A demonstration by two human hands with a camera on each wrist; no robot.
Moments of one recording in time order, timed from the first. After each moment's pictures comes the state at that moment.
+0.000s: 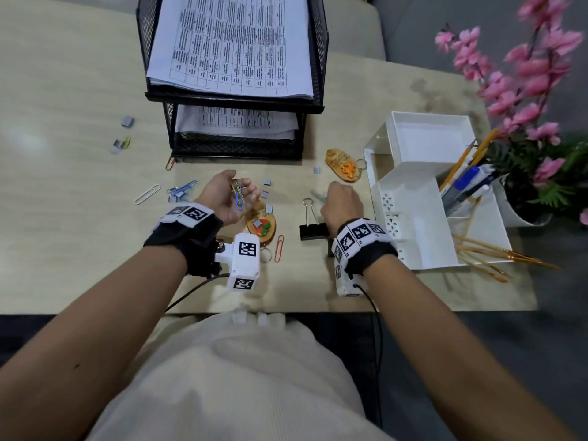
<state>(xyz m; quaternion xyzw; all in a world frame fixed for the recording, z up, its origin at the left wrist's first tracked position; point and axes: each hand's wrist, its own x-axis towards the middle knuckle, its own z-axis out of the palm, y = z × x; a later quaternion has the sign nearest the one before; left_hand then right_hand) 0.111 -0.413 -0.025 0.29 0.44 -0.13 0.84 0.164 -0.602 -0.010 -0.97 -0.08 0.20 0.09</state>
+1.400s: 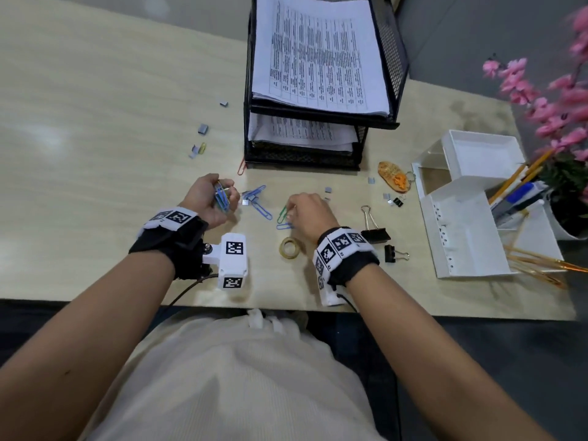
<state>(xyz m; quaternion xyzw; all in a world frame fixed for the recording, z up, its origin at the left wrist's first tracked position) 0.048 -0.281 -0.029 0.25 0.45 -0.06 0.86 0.090 -0.459 -0.008 -0.94 -0.21 0.25 0.14</state>
